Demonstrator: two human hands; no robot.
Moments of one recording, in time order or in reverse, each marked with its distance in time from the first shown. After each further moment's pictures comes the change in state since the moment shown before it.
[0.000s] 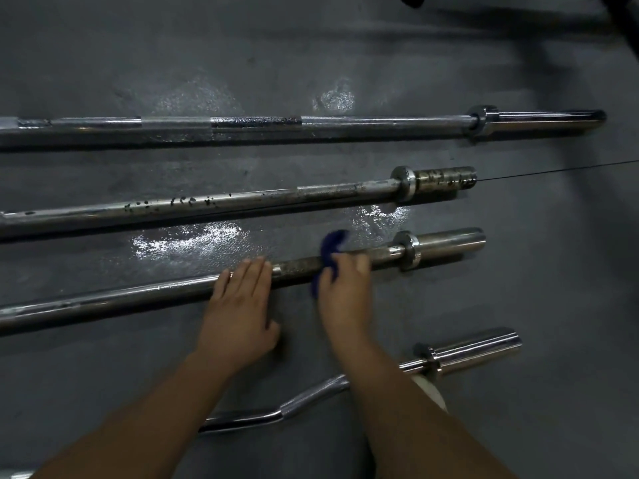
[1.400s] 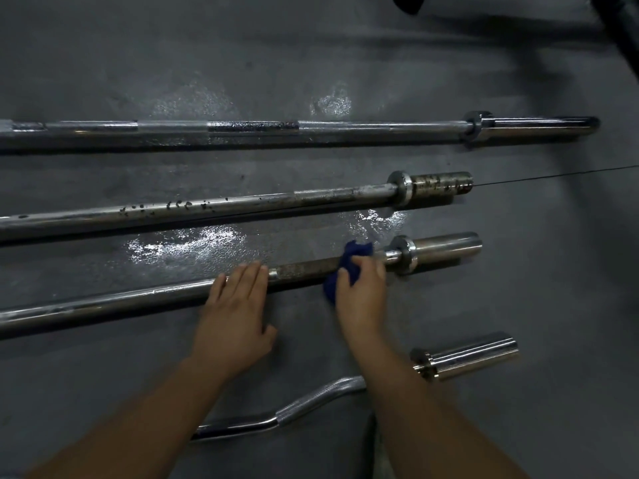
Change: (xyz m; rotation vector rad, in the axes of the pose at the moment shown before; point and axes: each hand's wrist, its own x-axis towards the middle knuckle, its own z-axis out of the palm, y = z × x) left_hand 0.002 0.000 -0.001 0.011 -0.009 -0.006; right_hand 0.014 0.020 -0.015 0.128 0.002 0.081
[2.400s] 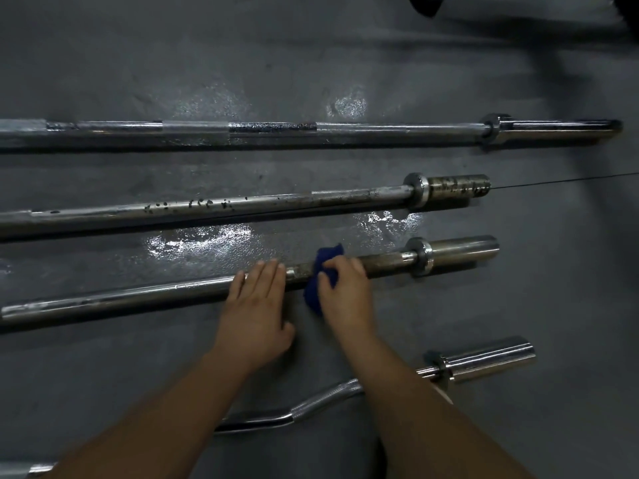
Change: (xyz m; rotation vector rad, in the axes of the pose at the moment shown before) left_hand 0.000 0.003 -0.002 -0.048 -0.032 -0.023; right_hand -0.015 -0.027 0.021 -0.012 -0.159 -0.145
